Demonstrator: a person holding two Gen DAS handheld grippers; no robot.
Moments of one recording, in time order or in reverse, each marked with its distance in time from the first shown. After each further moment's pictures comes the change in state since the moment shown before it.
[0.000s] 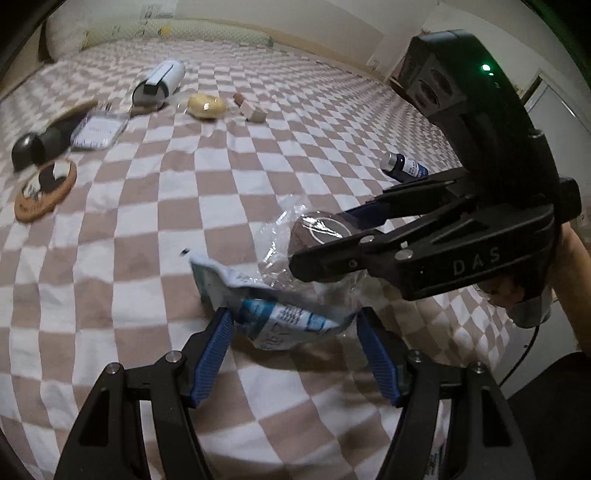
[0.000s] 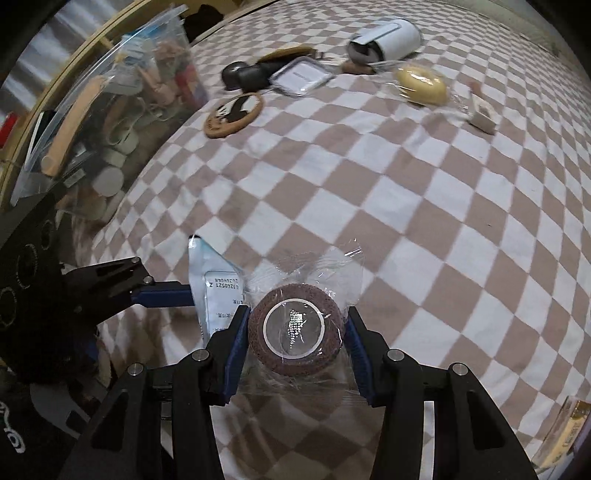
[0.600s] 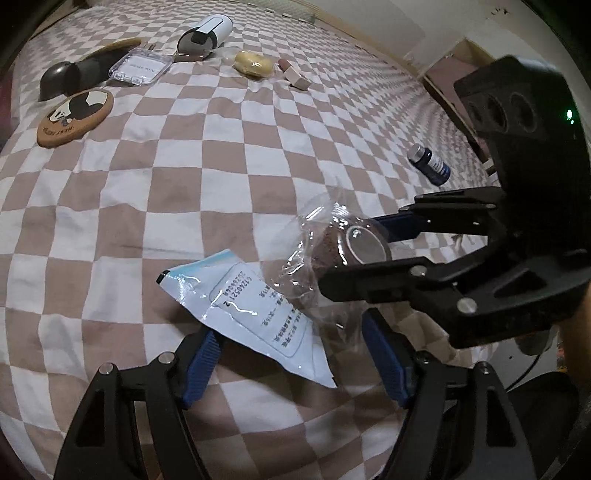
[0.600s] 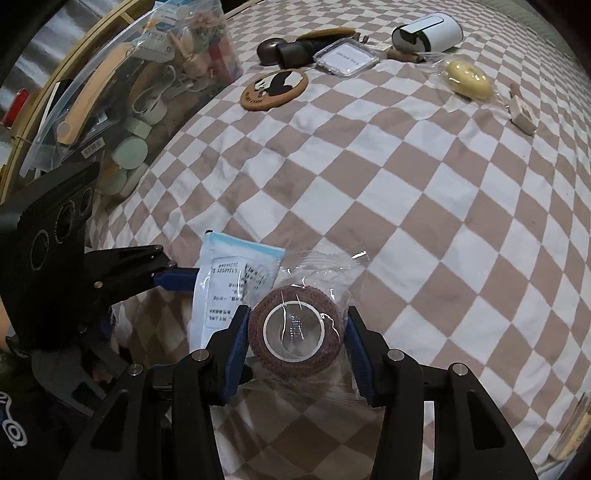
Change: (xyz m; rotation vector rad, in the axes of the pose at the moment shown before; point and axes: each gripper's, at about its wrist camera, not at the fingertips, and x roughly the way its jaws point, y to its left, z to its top) left arm -0.004 0.027 -0.016 -0.137 0.096 0.022; right arm 0.016 0.033 -0.006 -0.032 0.059 0.041
